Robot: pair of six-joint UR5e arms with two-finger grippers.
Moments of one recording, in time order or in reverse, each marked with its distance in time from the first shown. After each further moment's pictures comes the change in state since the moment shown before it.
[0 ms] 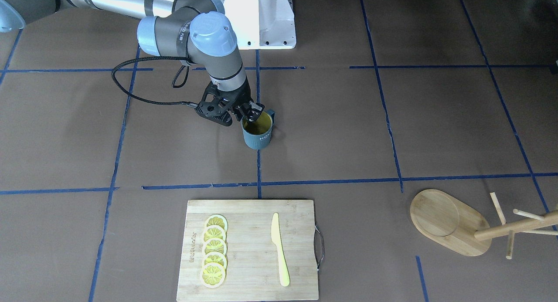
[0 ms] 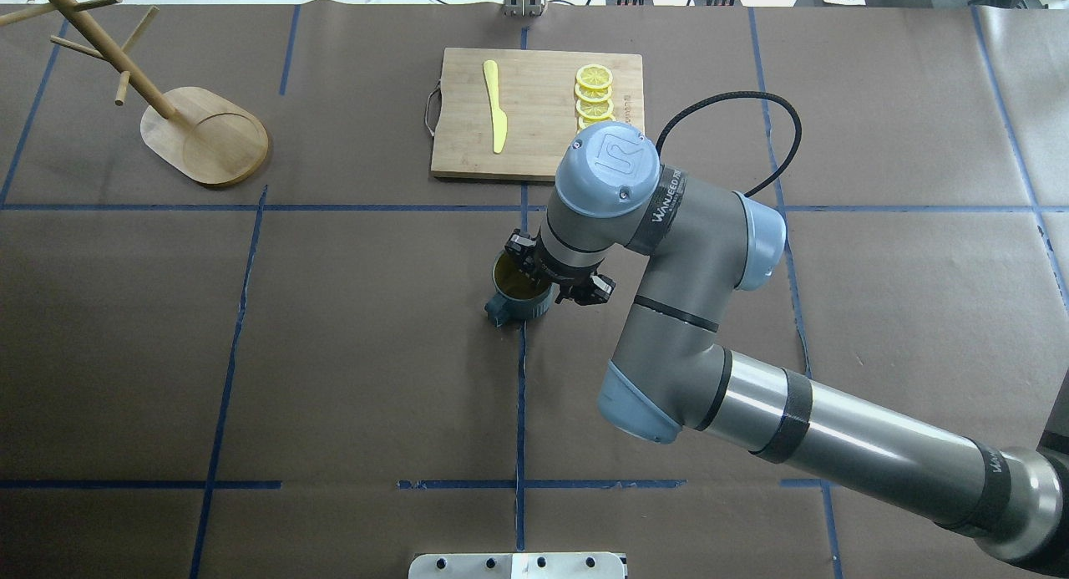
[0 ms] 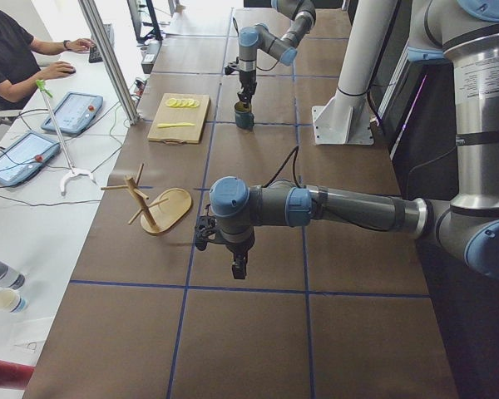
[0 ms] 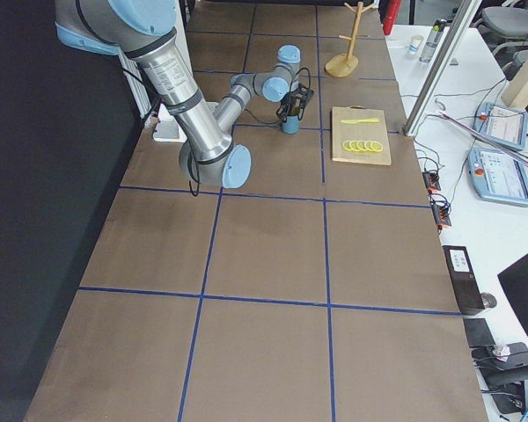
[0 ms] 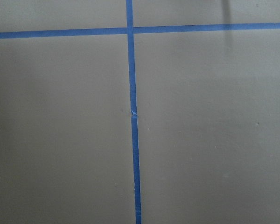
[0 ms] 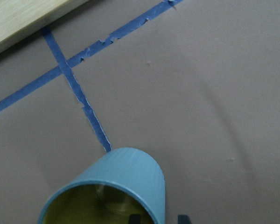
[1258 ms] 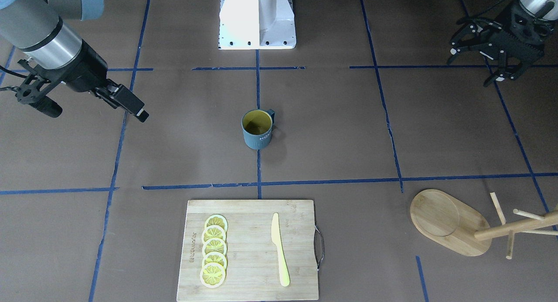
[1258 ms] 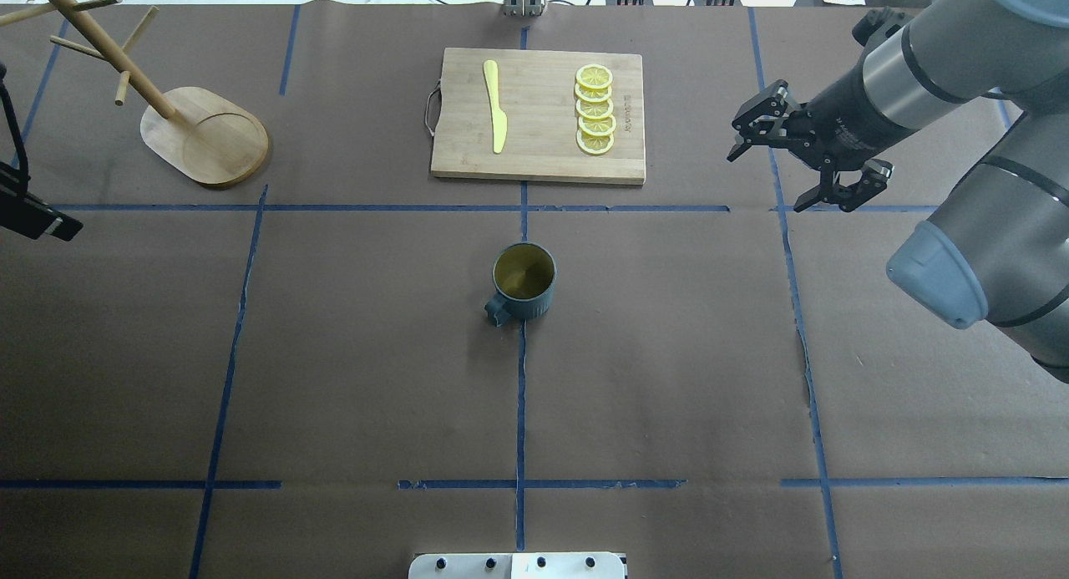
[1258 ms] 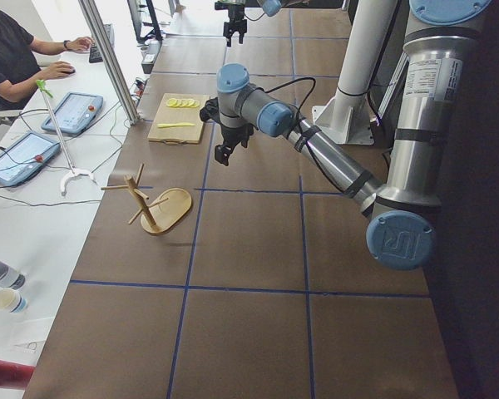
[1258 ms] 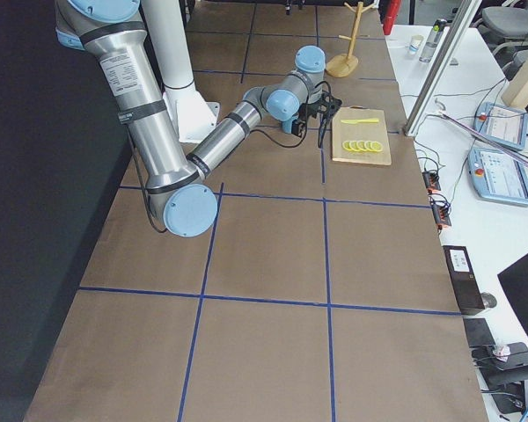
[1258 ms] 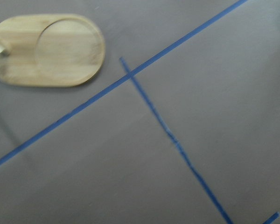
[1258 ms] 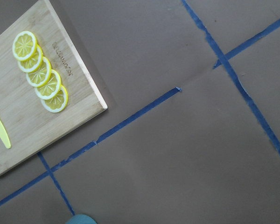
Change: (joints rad) left arm 0.399 -0.278 -0.325 -0.023 0.086 -0.079; right arm 0.417 -0.375 0.349 -0.002 0.318 -0.186
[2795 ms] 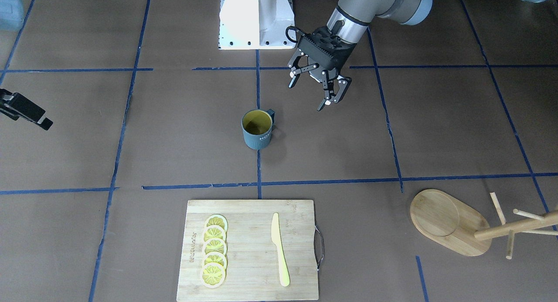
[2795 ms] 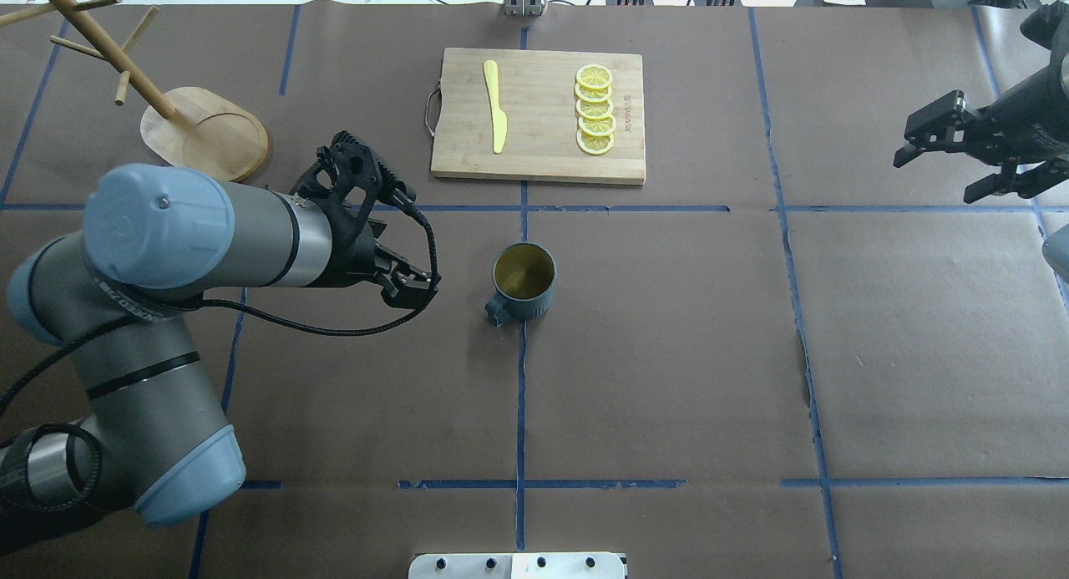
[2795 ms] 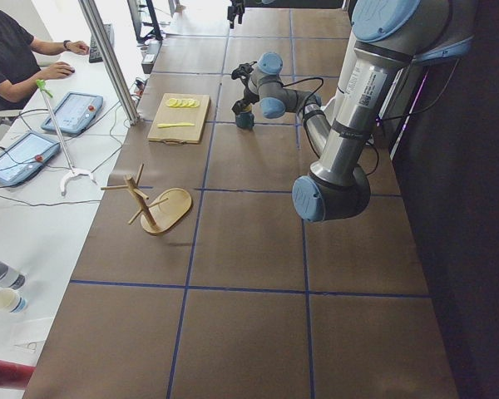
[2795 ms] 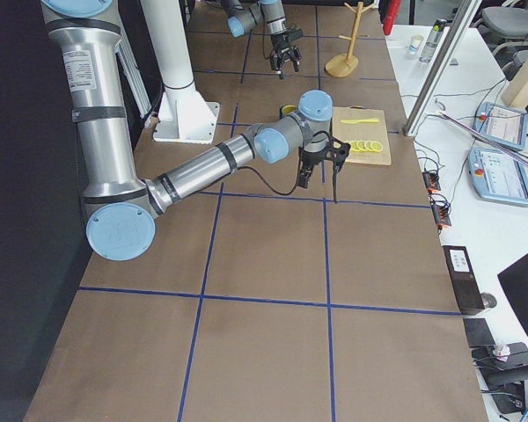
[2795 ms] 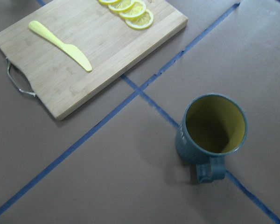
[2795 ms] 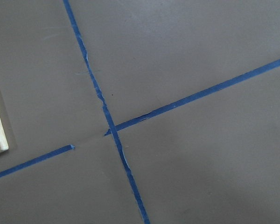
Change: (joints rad) left arm 0.584 -0.322 0.288 -0.632 0.589 -0.509; right arm 0.214 -0.241 -0.017 -0.010 0.070 -0.498
